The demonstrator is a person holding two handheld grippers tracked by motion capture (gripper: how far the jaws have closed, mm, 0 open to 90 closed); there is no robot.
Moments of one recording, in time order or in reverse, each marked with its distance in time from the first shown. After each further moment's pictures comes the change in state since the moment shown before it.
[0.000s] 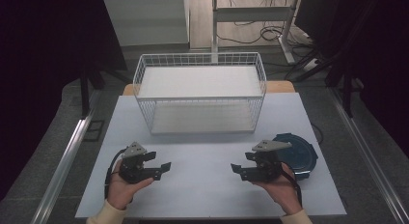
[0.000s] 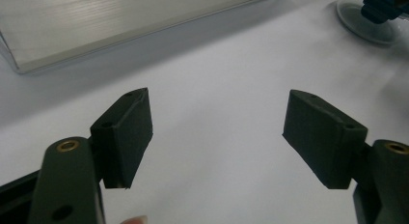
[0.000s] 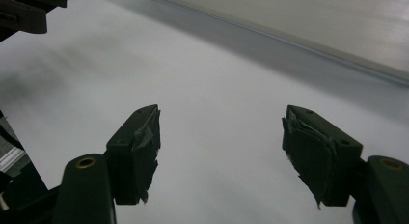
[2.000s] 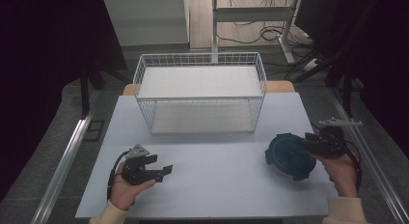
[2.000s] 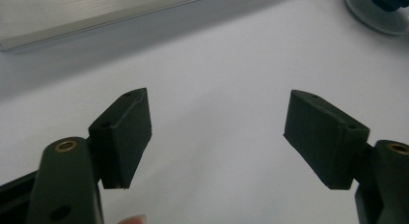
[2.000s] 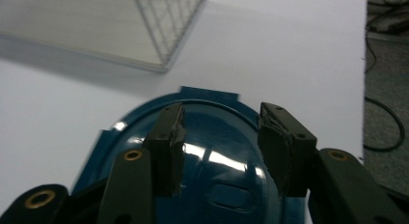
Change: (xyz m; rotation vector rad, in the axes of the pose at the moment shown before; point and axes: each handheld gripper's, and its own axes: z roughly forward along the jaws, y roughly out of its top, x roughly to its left) left arm 0.000 -0.007 0.011 0.041 0.000 -0.025; right arm -0.152 -0.012 -0.086 -0.018 -0.318 0.184
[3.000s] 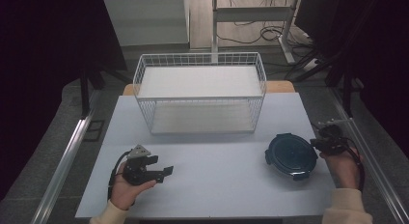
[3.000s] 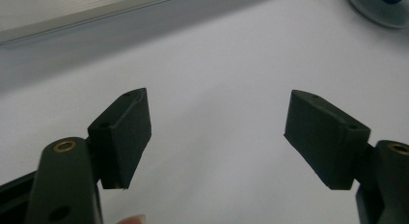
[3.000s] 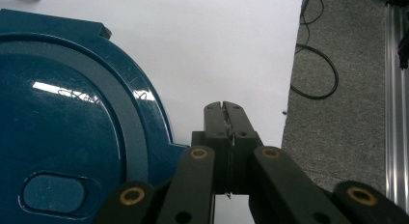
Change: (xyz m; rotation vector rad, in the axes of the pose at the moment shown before) left arm 0.000 -0.001 0.002 0.018 -0.006 0.003; right arm -0.044 -0.012 0.038 0.212 -0.185 -0.033
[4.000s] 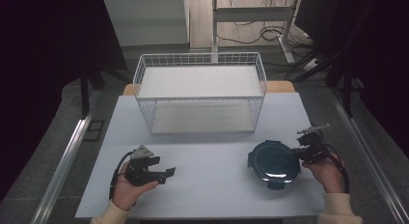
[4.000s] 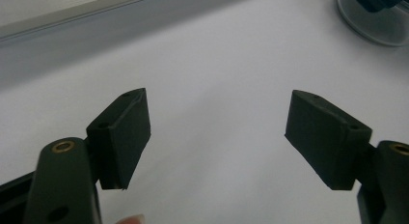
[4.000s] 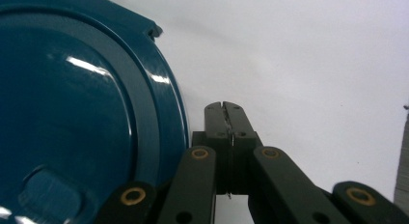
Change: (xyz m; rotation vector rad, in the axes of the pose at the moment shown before) left arm -0.005 0.001 0.004 0.020 -0.007 0.016; right arm 0.066 -0.003 -0.001 0.073 0.082 -0.082
